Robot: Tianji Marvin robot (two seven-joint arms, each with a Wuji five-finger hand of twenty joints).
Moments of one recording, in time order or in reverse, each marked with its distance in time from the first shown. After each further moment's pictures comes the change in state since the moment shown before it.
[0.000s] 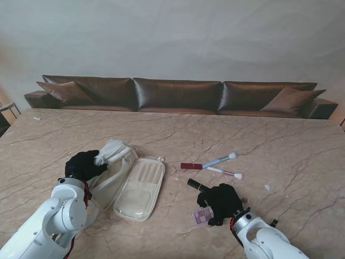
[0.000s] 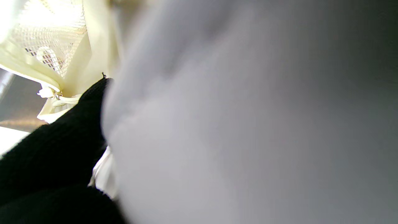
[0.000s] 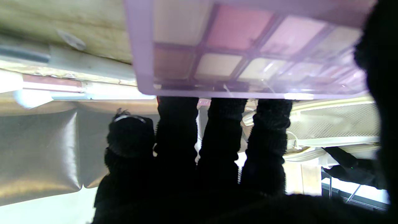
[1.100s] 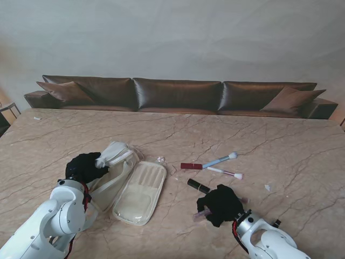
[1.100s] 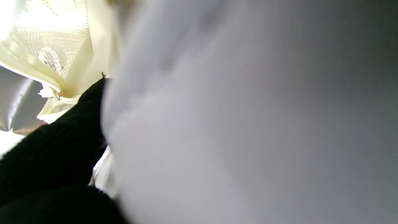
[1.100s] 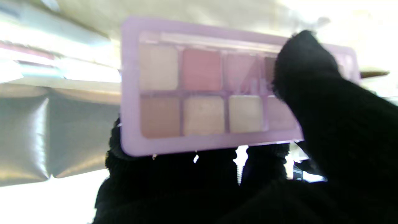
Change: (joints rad) left arm 0.034 0.007 -0.018 -0.044 0.032 -0.028 -0.049; right arm -0.073 0.012 0.075 -0.110 -0.093 -0.092 0.039; left_hand 0.000 0.001 -0.004 0.000 -0.010 -0.008 0.036 0.103 0.000 0.000 0.000 0.008 0.000 0.004 -0.022 0.001 0.000 0.014 0.000 -0.032; right_hand 0.213 0.402 -0.016 0.079 0.032 -0.015 0.188 -1.102 0.046 0.035 -0.021 -0.025 -0.046 0.014 0.072 0.081 -0.082 0.002 0.048 0.042
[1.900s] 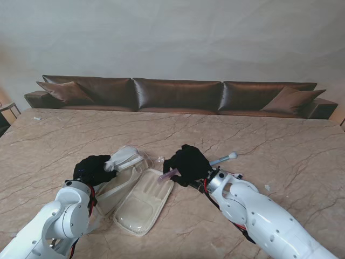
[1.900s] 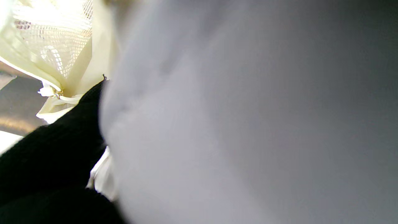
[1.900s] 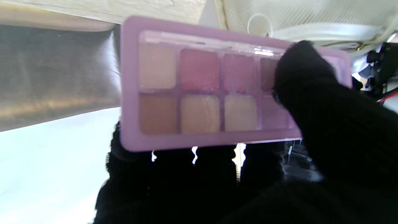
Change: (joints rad) left arm 0.023 0.014 0.038 -0.080 0.029 0.001 -0.074; right arm 0.514 -0.068 -0.376 0.231 0.240 -0.109 -0.136; left_hand -0.024 -0.001 0.048 0.000 -0.010 -0.012 0.036 0.127 -0.001 0.000 0.001 0.058 0.000 -0.001 -0.008 0.026 0.000 0.000 0.000 -0.005; right_hand -0.013 0.073 -0.015 0.022 -0.026 0.043 -0.002 0.017 -0.001 0.022 -0.059 0.011 -0.086 0.008 0.022 0.011 -0.069 0.005 -0.014 0.085
